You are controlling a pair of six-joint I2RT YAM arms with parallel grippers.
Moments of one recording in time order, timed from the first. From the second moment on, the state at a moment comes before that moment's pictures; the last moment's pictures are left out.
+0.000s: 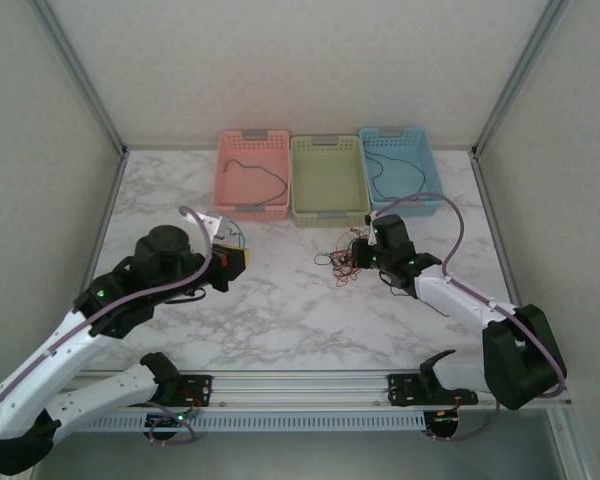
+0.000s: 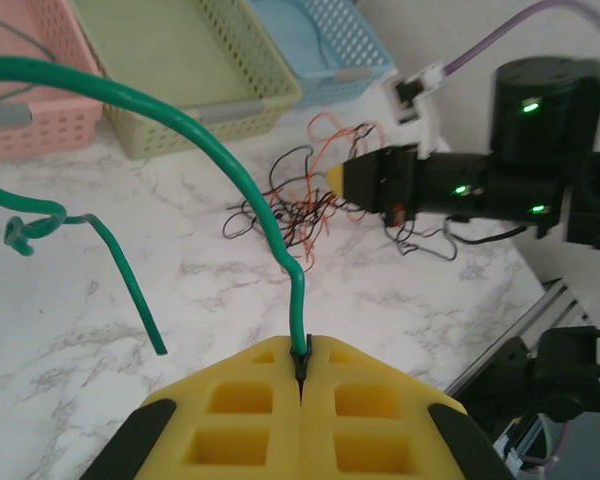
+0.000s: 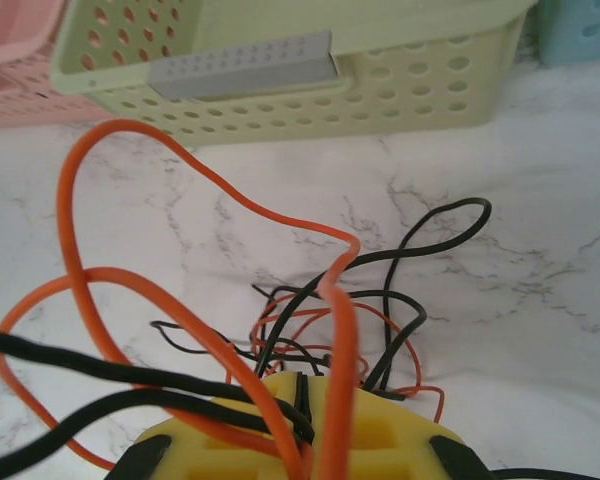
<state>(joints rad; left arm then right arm) -0.79 0.83 1.04 -0.71 0.06 -0.50 0.49 1.28 0.70 -0.16 -0.06 0.43</state>
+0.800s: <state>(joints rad) -0.33 1.89 1.74 -0.57 0.31 -0.54 0.49 1.15 0.67 -0.23 -0.09 0.44</state>
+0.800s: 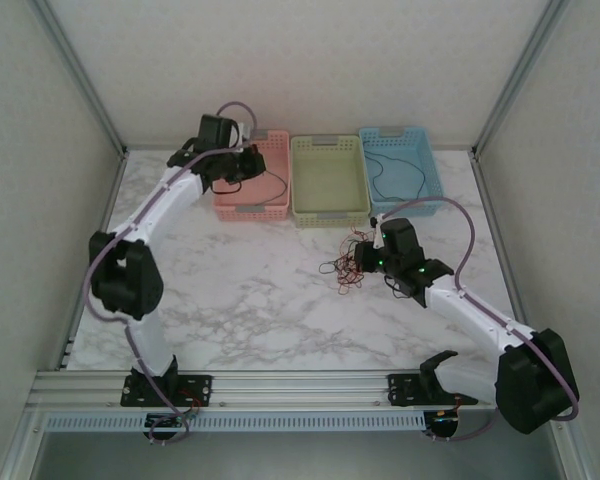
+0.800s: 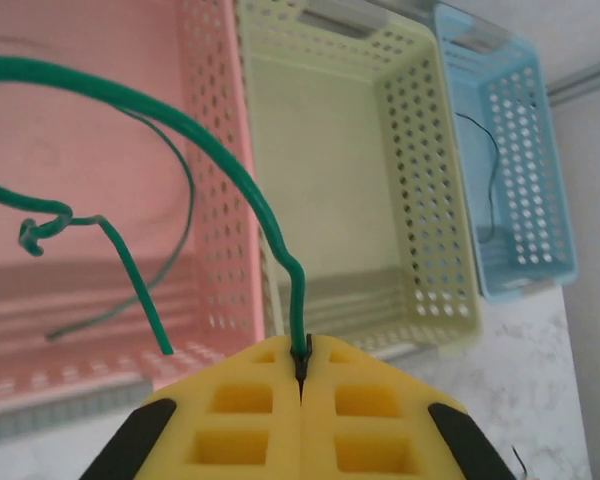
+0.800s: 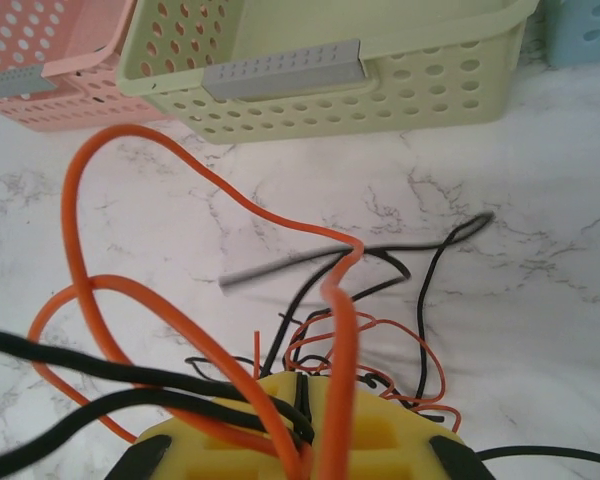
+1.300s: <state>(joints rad) -0.31 2.22 2.07 -0.76 0.23 -0.42 0.49 1.08 0.65 -0.29 -0.10 0.44</state>
